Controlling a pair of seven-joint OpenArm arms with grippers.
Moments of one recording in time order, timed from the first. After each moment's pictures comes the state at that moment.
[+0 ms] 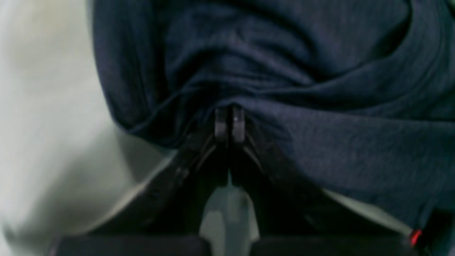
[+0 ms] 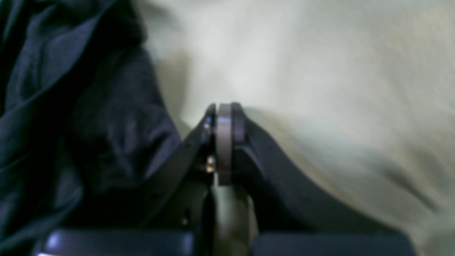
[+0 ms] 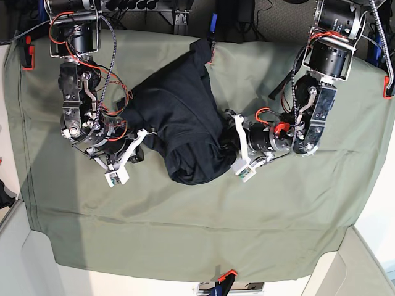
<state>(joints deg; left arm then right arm) -14.8 -18.7 16.1 69.3 -29.2 -38.6 42.6 11.8 3.9 -3.2 75.1 13.9 23.3 -46.0</state>
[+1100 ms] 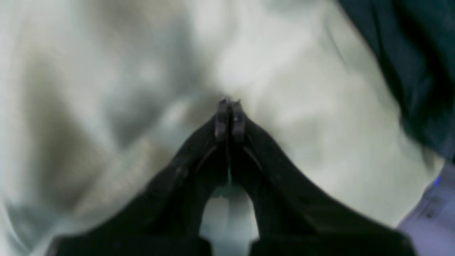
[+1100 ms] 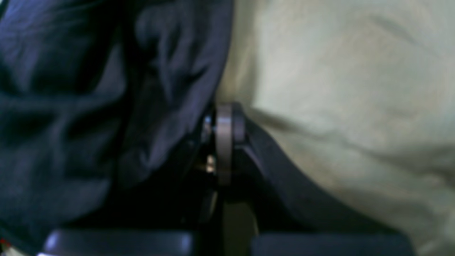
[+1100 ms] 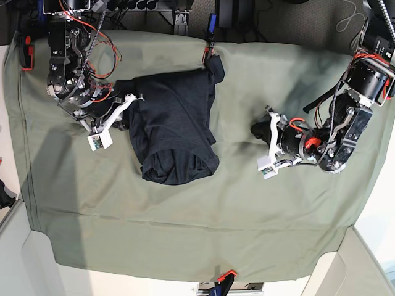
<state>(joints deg) -21.8 -36.5 32.6 73.3 -47.3 -38.4 57.1 -4.2 6.5 -0.3 89.6 19.8 21.3 -49.5</state>
